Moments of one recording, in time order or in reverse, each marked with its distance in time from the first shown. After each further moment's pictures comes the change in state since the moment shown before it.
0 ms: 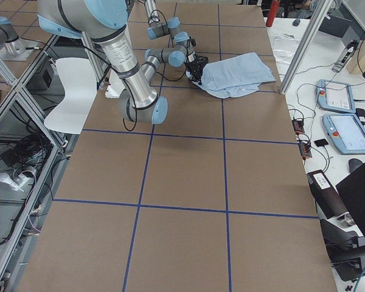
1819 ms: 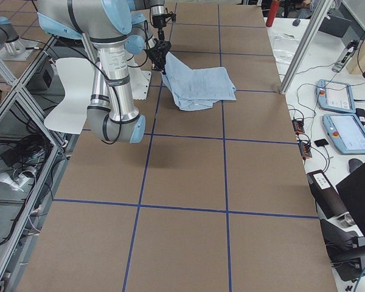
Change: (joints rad) left arm 0.158 -0.011 -0.516 0.336 -0.061 -0.024; right arm -0.256 -0.265 0.724 -0.457 -0.150 0.010
